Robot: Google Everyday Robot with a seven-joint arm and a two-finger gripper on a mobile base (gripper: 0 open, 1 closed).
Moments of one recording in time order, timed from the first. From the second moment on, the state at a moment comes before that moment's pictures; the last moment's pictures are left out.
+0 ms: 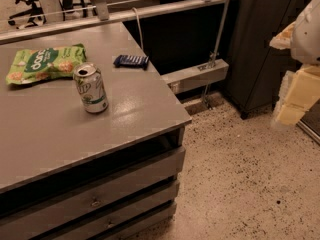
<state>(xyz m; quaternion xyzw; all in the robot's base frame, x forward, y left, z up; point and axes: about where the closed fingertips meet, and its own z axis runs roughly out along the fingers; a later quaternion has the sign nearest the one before) 0.438 -0.216 0.978 -0.60 0.78 -0.04 0.16</state>
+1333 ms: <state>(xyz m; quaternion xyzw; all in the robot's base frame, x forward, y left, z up) 0.484 -0.056 0.967 -0.59 0.72 0.16 0.34</state>
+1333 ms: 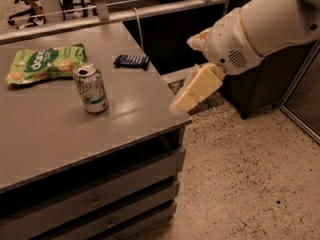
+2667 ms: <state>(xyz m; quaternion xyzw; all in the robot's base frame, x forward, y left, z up) 0.476 0.068 0.960 -0.57 0.64 0.29 0.43</state>
